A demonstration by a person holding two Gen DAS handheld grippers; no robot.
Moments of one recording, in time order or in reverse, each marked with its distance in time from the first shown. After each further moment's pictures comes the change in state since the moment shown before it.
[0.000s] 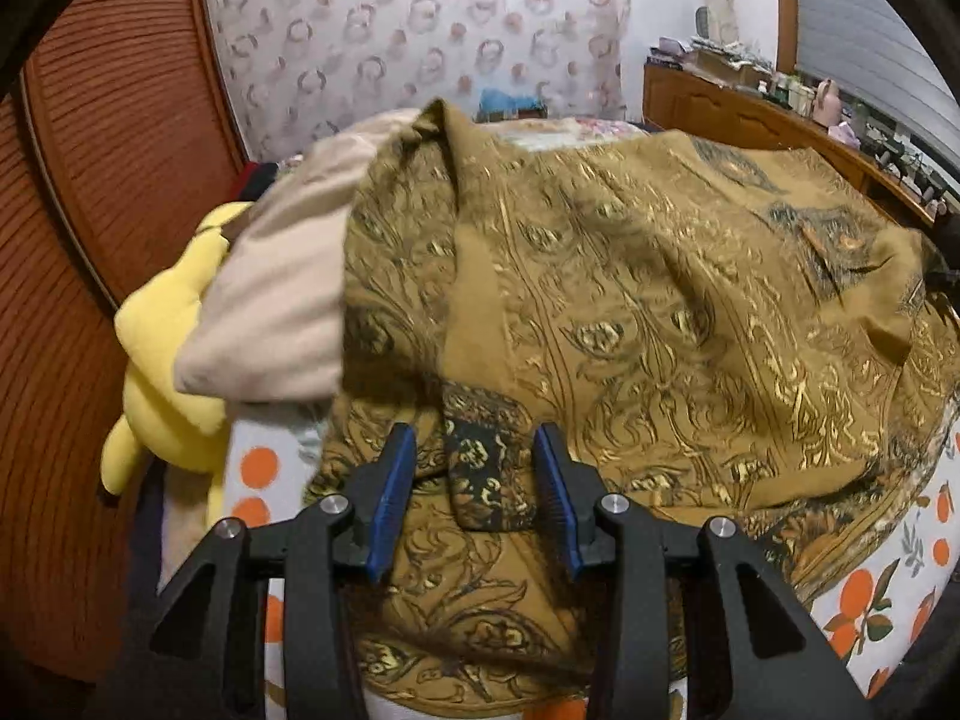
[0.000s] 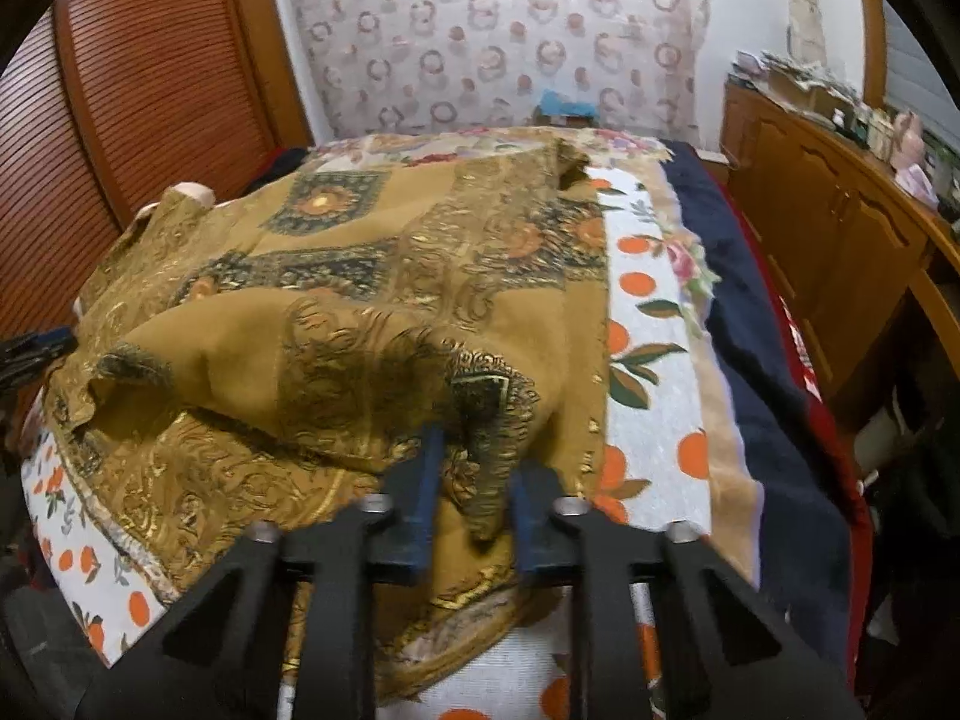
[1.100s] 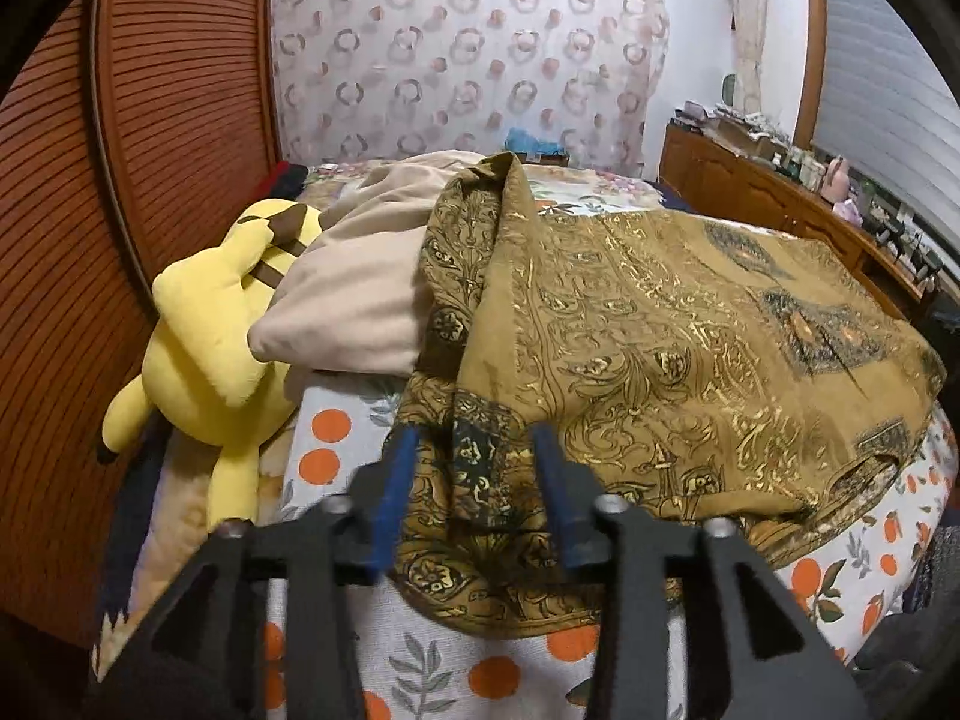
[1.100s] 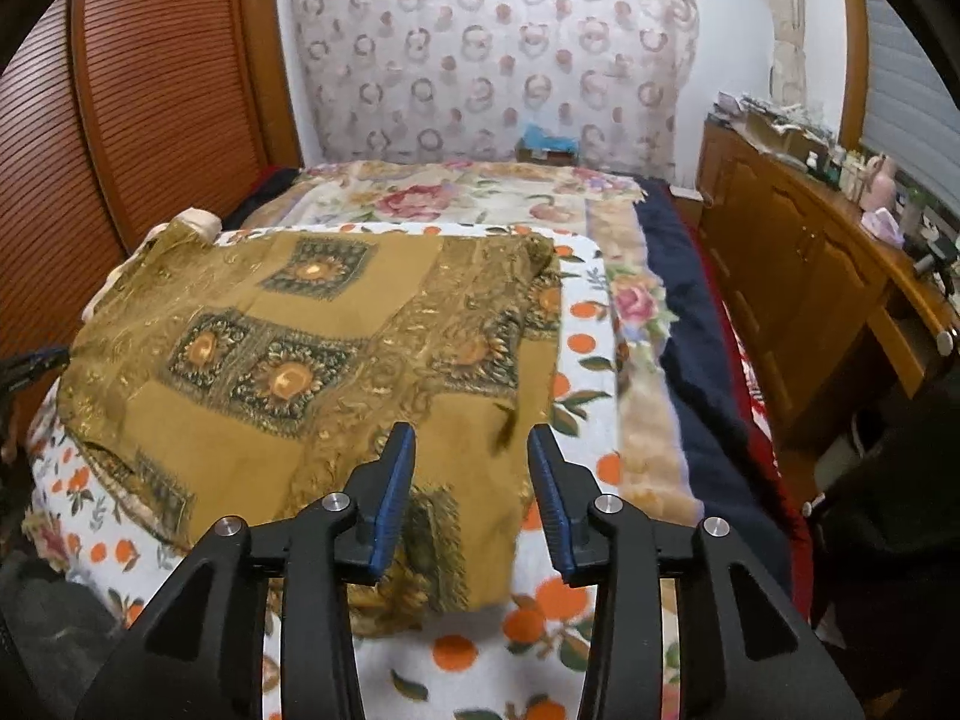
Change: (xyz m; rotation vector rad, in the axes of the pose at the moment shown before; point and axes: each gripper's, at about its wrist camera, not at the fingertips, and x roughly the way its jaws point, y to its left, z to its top) left arm -0.049 0.037 -0.017 -0.156 -0.100 -0.033; right arm -0.057 0.009 0.013 -0.042 -0.055 -0.090
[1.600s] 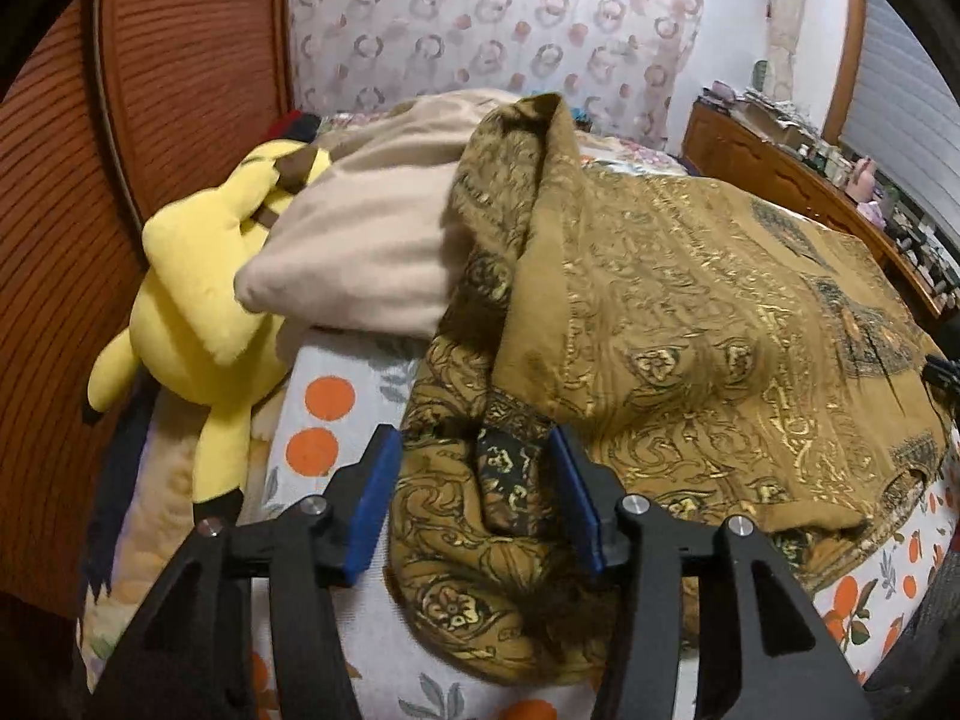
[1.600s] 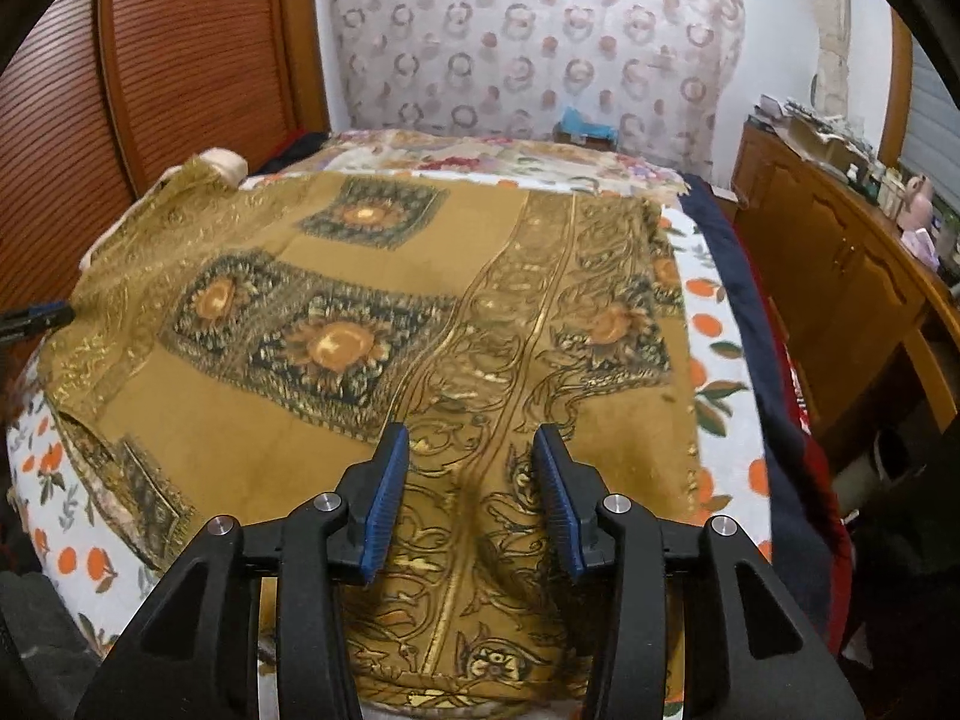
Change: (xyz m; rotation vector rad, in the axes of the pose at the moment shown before) left arm 0.041 0.018 -0.006 -0.066 0.103 0.017; right arm 0.059 0.049 -0.019 -0.060 0.053 0.021
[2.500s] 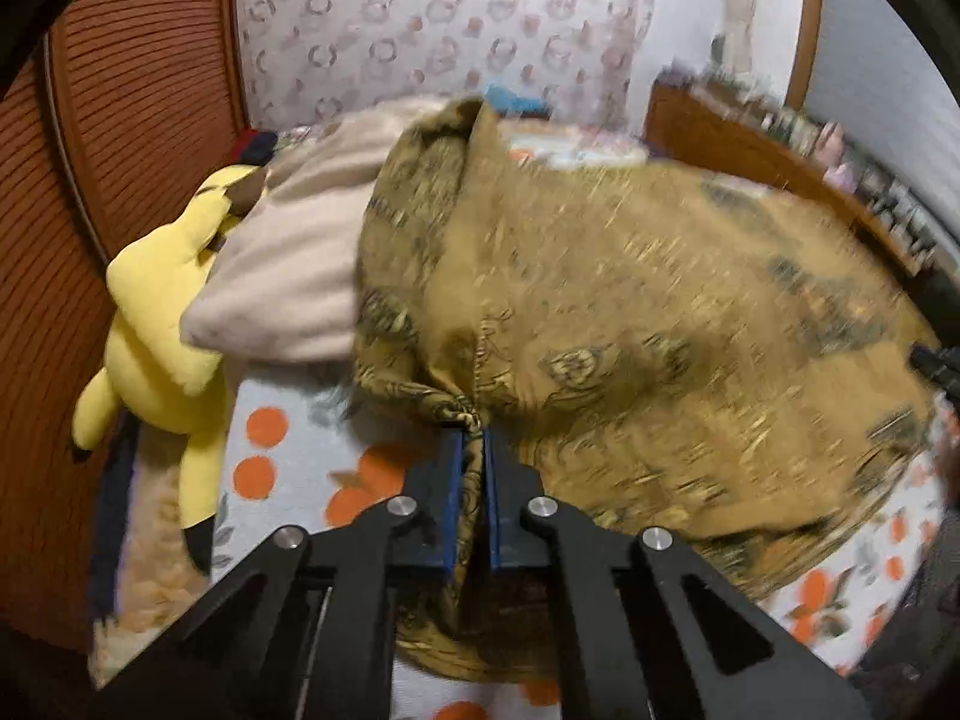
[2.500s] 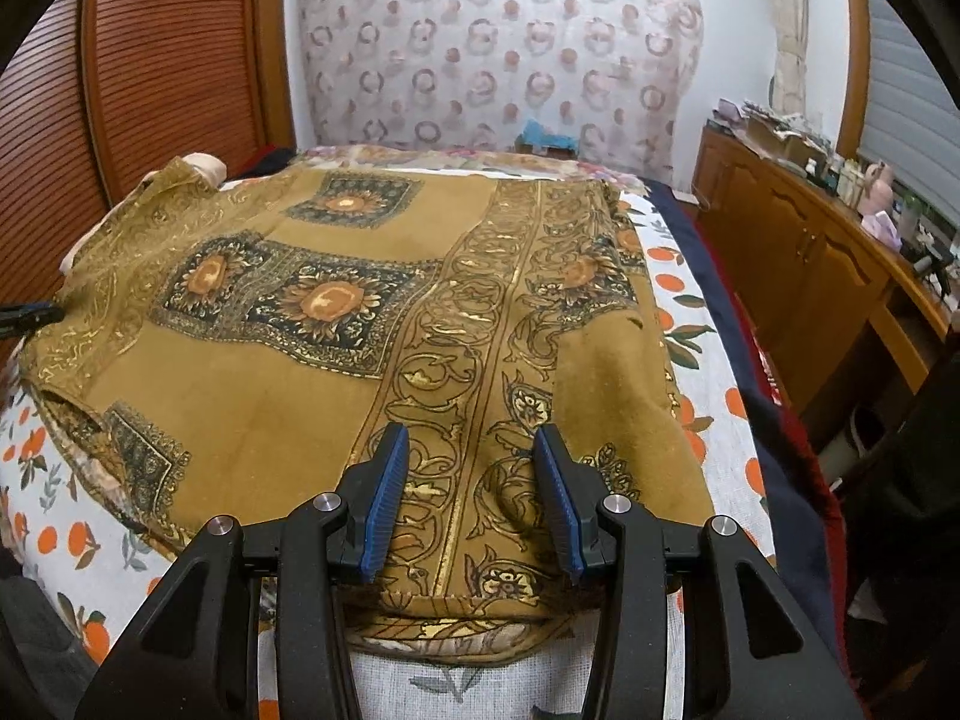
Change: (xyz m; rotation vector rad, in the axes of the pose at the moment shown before) left arm -0.012 -0.031 0.009 0.094 -0.013 -0.073; right arm -0.016 0.006 -0.029 0.048 -0.054 -0.077
